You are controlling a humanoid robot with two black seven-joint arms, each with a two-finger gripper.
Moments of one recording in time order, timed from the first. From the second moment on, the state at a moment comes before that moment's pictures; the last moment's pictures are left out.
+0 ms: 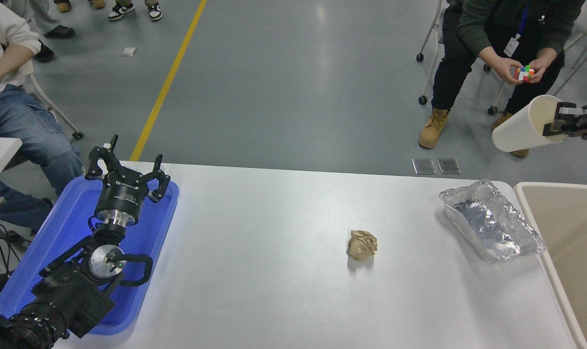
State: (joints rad) left arm -0.61 0.18 -0.87 -0.41 -0.09 -0.58 -0.50; right arm 1.89 -0.69 -1.53 0.97 -0.12 0.30 0.37
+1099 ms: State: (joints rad) left arm -0.61 0.18 -0.87 -0.41 -0.09 -0.58 -0.50; right arm 0.80 -0.68 -0.95 0.28 0.19 -0.18 0.08
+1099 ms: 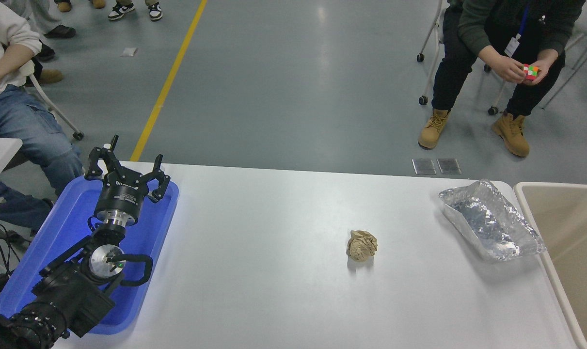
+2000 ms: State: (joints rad) left arm -0.61 0.18 -0.87 -0.41 -0.09 -0.58 -0.50; right arm 0.53 -0.50 -0.64 0.16 0.07 -0.26 0.07
